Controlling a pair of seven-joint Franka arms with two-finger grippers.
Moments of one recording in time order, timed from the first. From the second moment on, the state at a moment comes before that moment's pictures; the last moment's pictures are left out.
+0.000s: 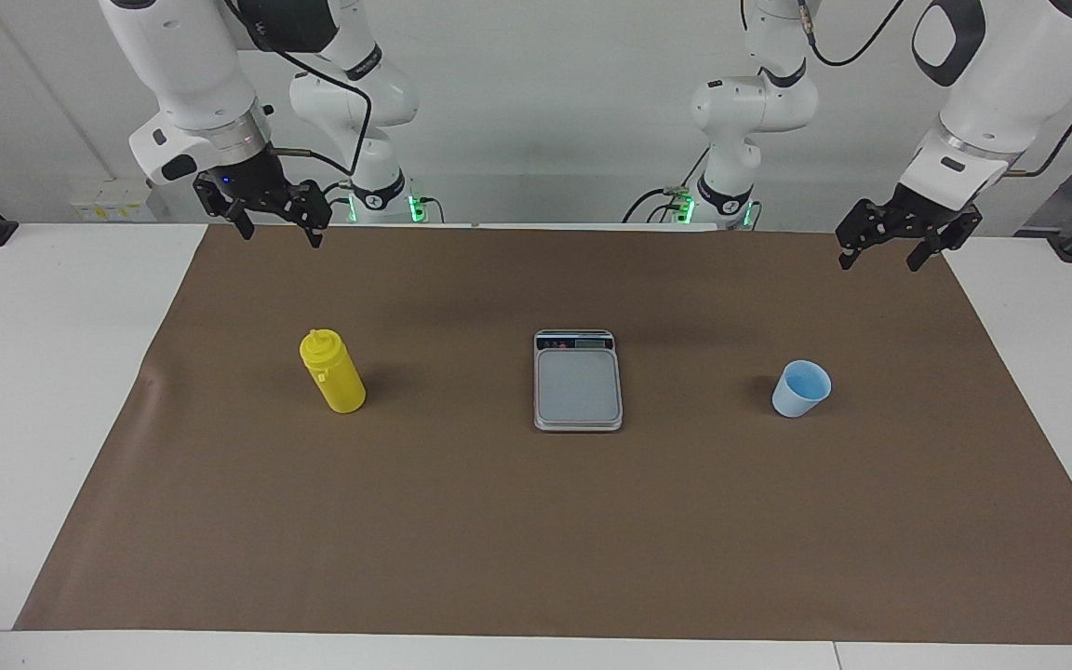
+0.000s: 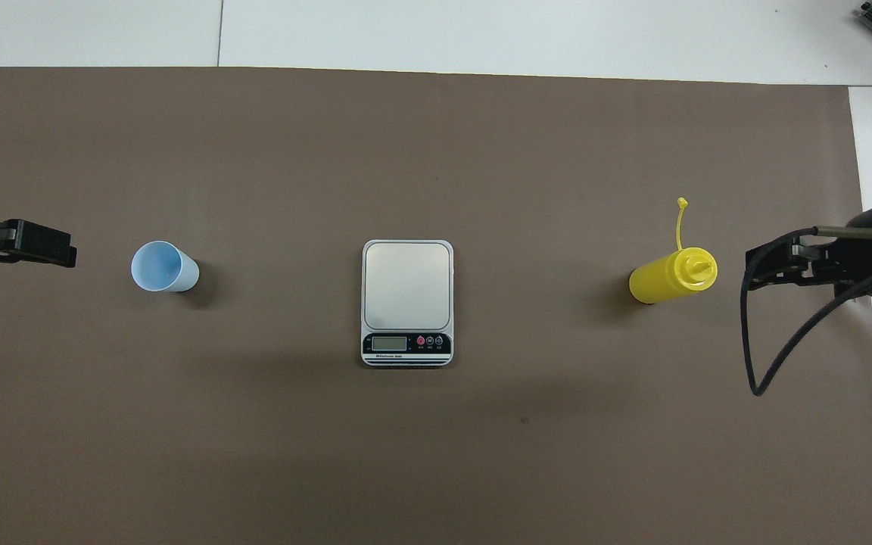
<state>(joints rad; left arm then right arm) -0.01 -0.05 -0.05 -1.65 -0.02 1.60 0.02 -0.01 -0.03 0.06 -1.60 -0.02 1.47 0.19</state>
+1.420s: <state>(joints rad) 0.02 0.03 -0.04 -2.03 -0.02 2.09 -0.02 -0.01 -0.03 0.06 -1.60 -0.02 1.47 0.19</state>
